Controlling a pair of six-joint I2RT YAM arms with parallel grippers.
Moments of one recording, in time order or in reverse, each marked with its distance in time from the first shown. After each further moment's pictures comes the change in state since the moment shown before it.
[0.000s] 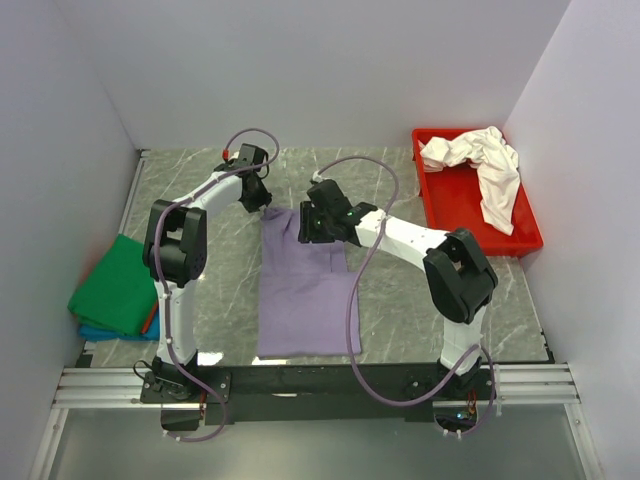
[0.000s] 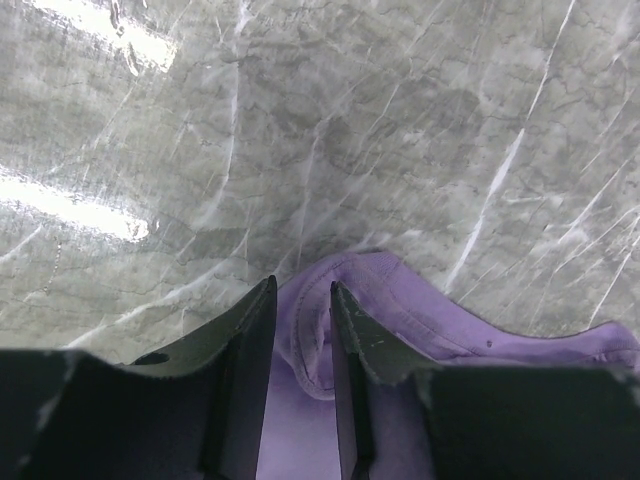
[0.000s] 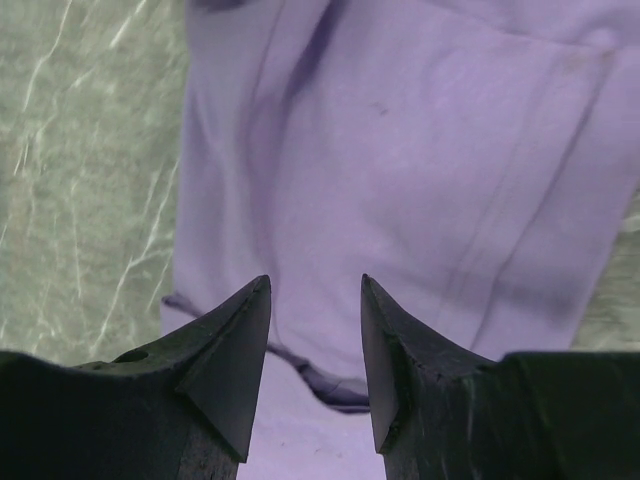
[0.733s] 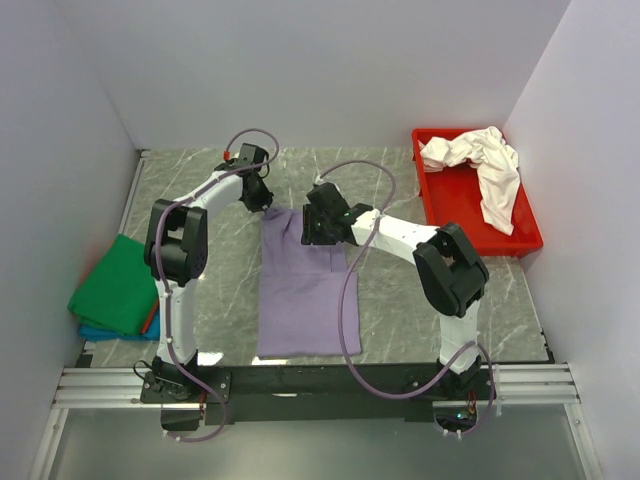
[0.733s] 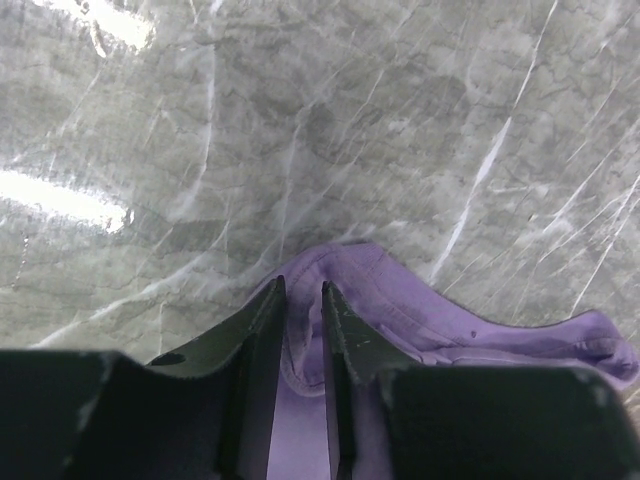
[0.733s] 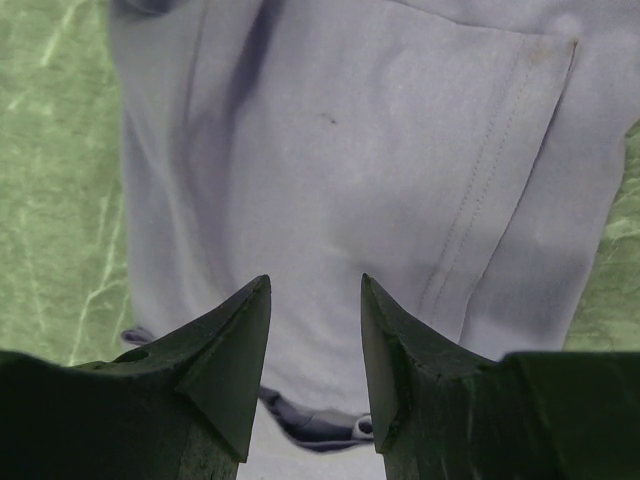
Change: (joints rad) left arm 0.001 0.010 0.012 -0.008 0.043 -0.026; right arm -0.018 0.060 0.007 0.008 0.030 0.030
